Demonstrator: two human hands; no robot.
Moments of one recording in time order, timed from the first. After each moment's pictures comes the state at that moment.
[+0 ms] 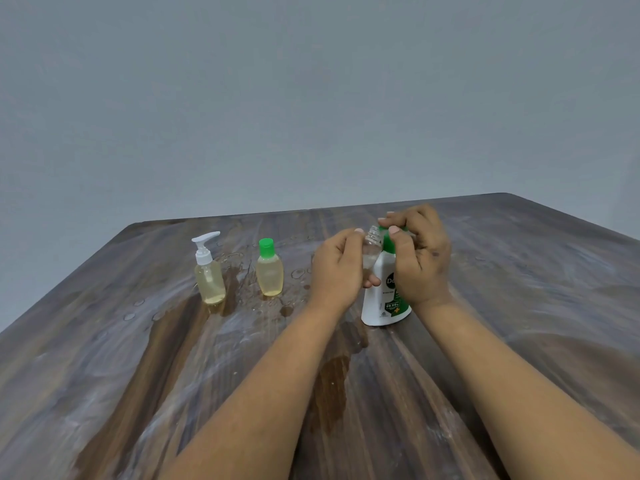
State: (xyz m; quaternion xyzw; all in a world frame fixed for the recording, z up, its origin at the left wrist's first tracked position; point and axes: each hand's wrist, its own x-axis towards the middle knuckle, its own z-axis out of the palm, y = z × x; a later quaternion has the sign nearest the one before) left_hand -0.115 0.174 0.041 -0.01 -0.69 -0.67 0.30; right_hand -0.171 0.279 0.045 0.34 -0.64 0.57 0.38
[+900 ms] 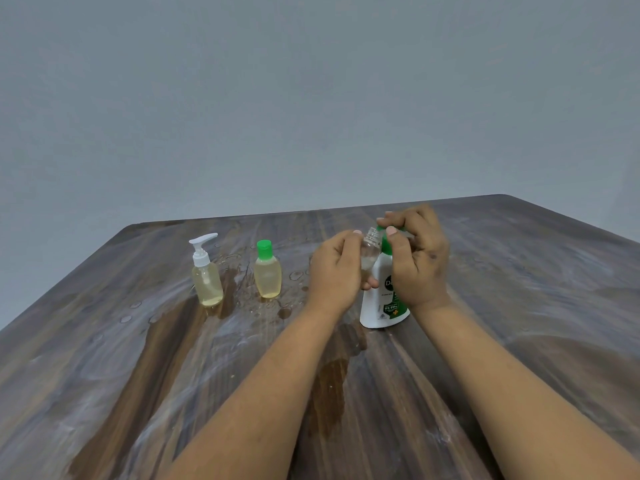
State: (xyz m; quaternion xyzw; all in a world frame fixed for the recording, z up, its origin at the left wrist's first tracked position) left_hand -0.113 0.174 0.042 -0.01 -0.69 -0.67 0.29; right_hand -0.174 0.278 0.043 0.35 -0.63 0.57 0.39
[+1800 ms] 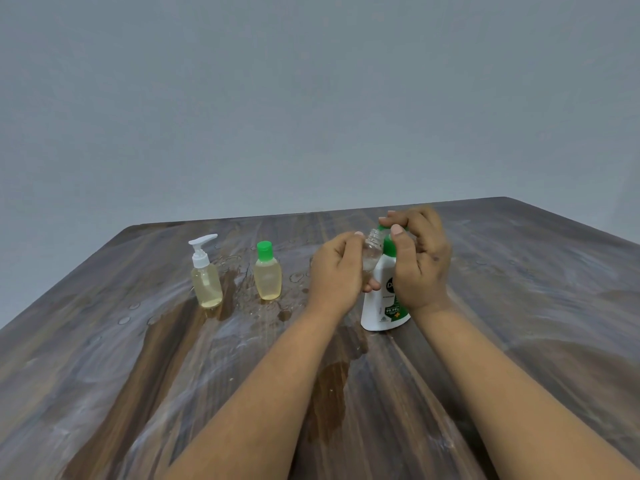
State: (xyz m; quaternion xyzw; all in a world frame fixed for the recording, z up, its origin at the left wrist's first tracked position) left_hand -0.119 0.172 0.037 -0.01 -0.69 -0.67 0.29; right_hand -0.174 0.275 0.041 0.35 -0.62 0.57 0.41
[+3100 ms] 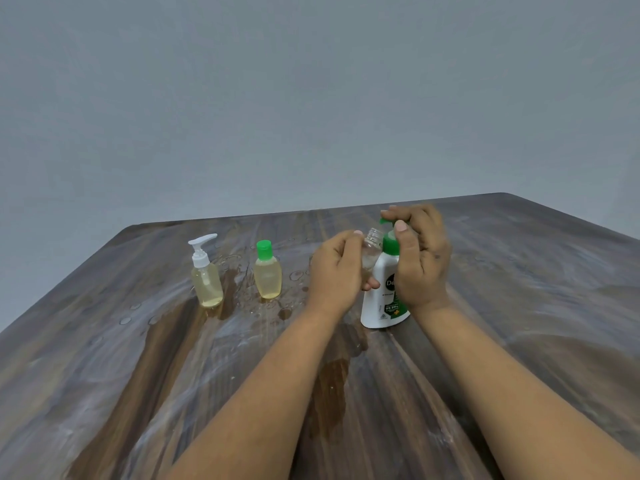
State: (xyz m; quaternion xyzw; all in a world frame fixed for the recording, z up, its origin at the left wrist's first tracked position) left_hand -0.118 0.172 0.038 -0.01 -0.69 -0.66 0.30; right_hand -0.174 0.276 0.041 0.34 -0.61 0.59 0.40
